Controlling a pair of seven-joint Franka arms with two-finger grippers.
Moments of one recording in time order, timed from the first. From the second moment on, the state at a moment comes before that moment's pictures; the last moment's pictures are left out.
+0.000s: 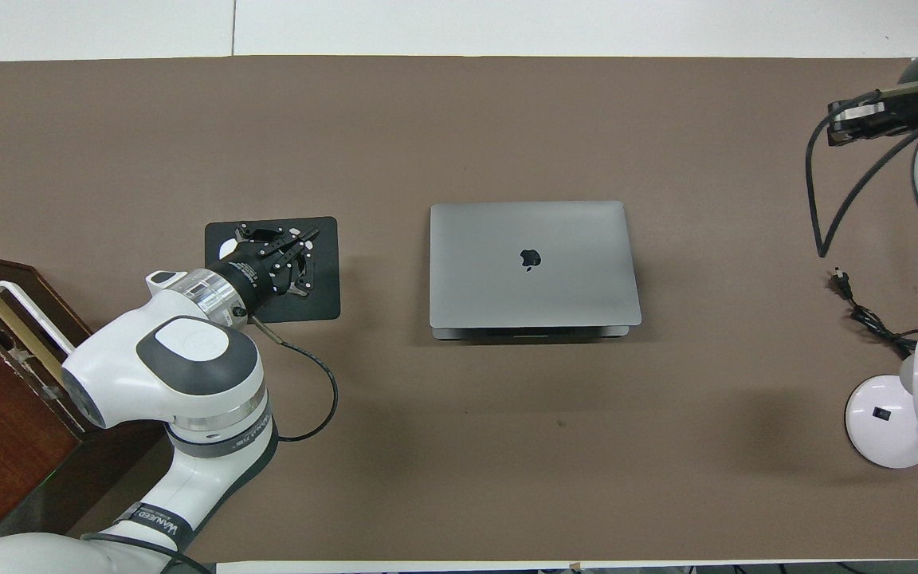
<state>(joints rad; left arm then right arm) -0.31 0.11 -0.11 -2.22 -1.71 2.97 -0.97 0.18 0.24 -0.23 -1.34 0.06 1.72 -0.14</state>
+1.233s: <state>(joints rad) -0.08 0.22 -0.10 -1.92 -0.68 2.81 -0.82 -0.08 0.00 0.02 -1.50 0.00 1.56 -0.06</state>
